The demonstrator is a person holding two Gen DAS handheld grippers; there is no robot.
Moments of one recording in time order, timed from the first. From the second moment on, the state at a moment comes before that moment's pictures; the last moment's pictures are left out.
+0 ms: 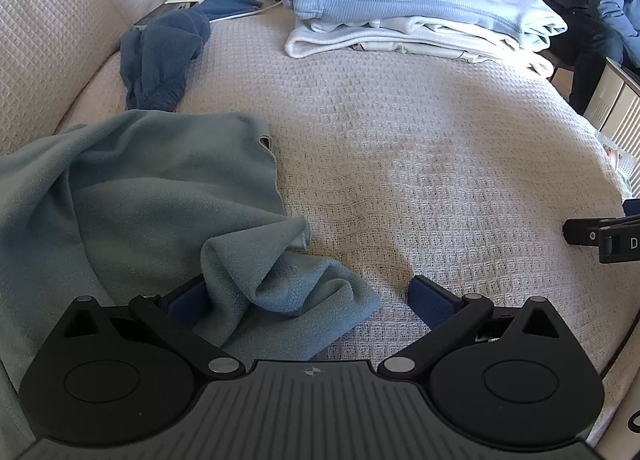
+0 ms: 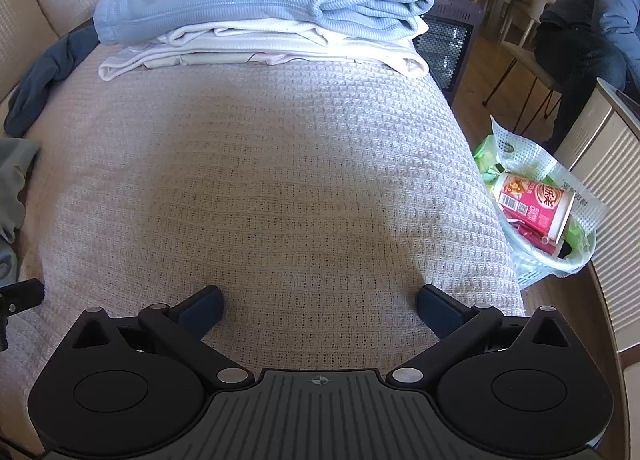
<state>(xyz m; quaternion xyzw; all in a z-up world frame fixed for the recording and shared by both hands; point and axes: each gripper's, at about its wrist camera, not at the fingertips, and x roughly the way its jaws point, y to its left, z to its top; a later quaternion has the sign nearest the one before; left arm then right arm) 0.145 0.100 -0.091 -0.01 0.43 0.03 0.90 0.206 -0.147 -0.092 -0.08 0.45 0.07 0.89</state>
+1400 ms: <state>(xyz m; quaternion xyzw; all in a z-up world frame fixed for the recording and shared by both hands) 0.146 0.098 -0.090 -0.01 0.44 0.03 0.90 0.201 -0.145 -0.098 -0.10 0.43 0.07 0.89</state>
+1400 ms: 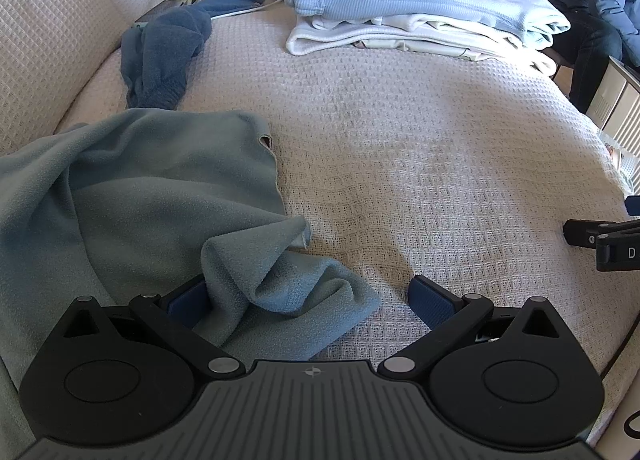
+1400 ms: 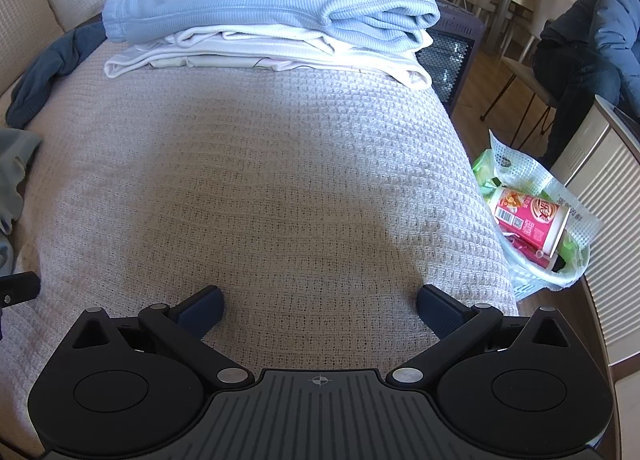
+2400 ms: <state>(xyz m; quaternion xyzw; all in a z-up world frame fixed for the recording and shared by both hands) 0.150 0.099 -0.090 -0.01 0.44 0.04 0.90 0.197 -0.143 -0.101 -0.13 0.42 0.08 0.90</state>
